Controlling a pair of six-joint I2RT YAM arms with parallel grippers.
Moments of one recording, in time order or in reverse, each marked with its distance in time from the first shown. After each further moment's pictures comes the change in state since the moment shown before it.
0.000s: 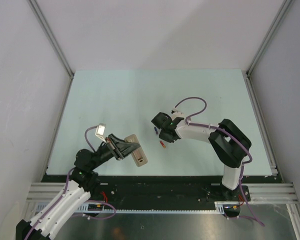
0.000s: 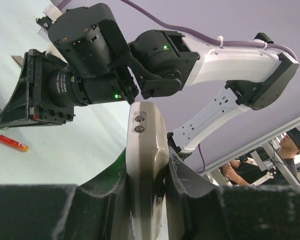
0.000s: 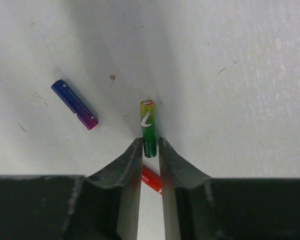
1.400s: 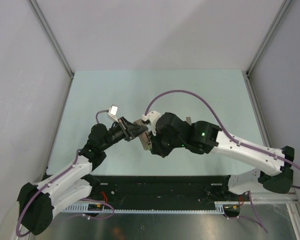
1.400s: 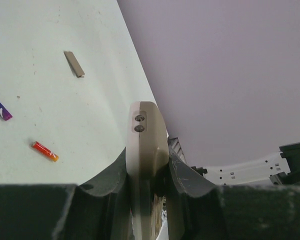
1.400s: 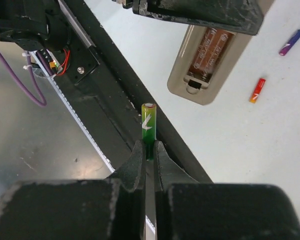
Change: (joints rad) left arm -0.004 0.537 0.279 -0.012 -0.101 0.016; right arm 0.346 -0.529 0.275 -0.384 -0.363 -0.861
